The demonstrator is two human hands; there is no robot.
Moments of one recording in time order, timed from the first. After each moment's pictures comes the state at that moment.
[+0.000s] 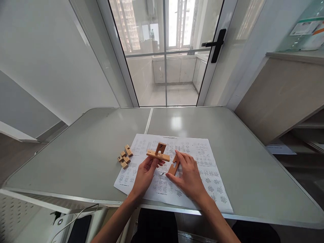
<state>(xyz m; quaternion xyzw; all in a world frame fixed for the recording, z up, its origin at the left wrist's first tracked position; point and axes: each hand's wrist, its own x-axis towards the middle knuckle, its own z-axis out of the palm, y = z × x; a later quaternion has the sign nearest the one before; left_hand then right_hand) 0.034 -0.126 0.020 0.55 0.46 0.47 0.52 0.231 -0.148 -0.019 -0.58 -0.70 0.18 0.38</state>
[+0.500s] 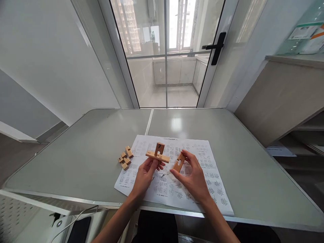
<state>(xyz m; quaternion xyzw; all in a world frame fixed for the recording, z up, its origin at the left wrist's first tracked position) 0.033 -0.127 0.026 0.53 0.45 0.47 0.54 0.235 -0.153 -0.004 -0.56 -0.56 0.34 0.51</state>
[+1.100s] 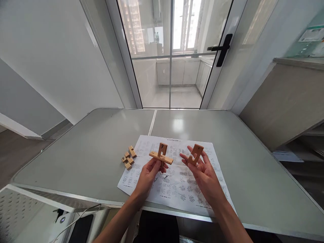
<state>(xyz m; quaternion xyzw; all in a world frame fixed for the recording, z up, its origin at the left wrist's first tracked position) 0.031 -0.129 0.025 0.48 0.42 0.47 0.61 0.247 -0.153 0.026 -0.44 -0.44 0.53 0.58</state>
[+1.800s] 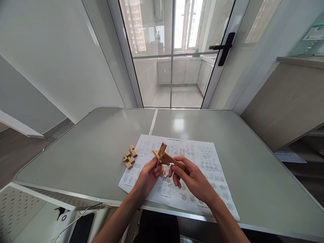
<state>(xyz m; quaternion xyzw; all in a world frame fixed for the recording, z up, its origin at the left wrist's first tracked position) 0.028 -0.124 0.025 0.32 0.34 0.47 0.75 0.225 -0.152 0.051 -0.35 -0.56 0.61 0.44</state>
